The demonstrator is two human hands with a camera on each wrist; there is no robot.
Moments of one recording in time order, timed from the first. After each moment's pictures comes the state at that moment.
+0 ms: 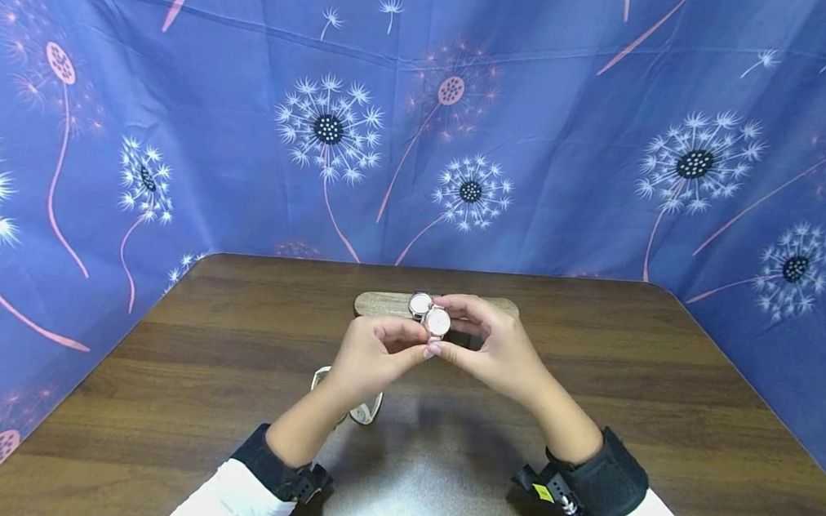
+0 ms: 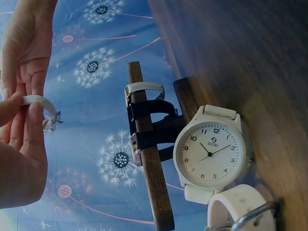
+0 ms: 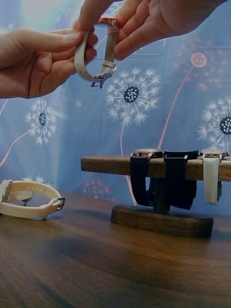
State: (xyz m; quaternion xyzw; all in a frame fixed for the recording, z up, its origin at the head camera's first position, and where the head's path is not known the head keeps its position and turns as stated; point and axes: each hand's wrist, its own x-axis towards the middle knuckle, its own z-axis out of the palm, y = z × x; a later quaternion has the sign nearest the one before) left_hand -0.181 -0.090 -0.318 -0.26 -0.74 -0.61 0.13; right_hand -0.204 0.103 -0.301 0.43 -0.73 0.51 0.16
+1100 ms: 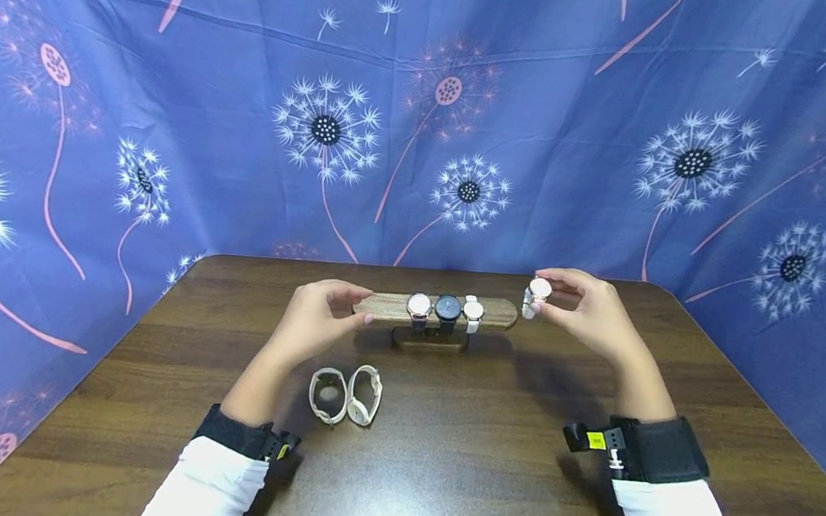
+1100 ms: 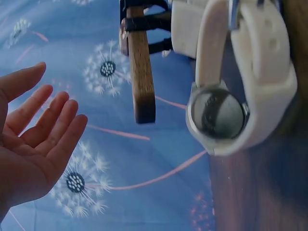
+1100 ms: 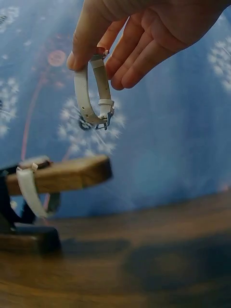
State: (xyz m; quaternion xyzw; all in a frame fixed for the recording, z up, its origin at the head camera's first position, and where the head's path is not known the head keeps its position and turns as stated) left_hand -0.219 -0.164 -0.302 -0.21 -0.88 -0.39 0.18; right_hand -0.262 0.219 -0.296 0.27 -0.86 0.38 0.21
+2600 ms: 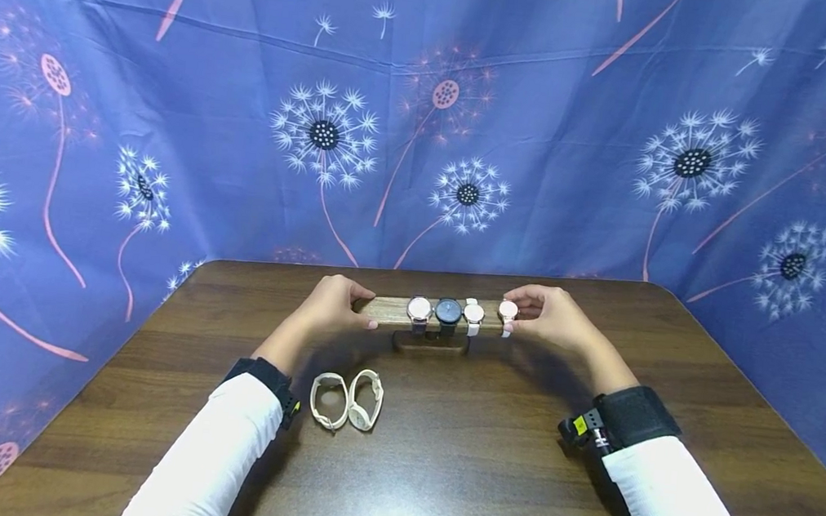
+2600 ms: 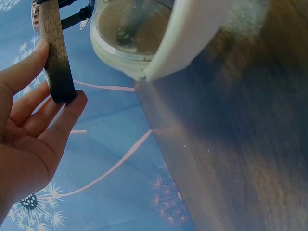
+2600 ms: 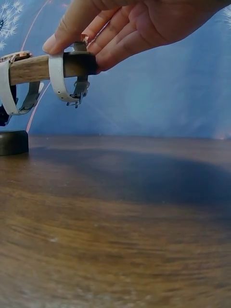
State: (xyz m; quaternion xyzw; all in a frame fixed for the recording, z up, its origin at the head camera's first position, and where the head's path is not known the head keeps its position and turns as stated) left_hand -0.289 -0.170 -0.320 -0.21 -0.93 -0.29 0.06; right_hand -0.312 0.210 -0.337 0.25 -0.87 0.42 0.03
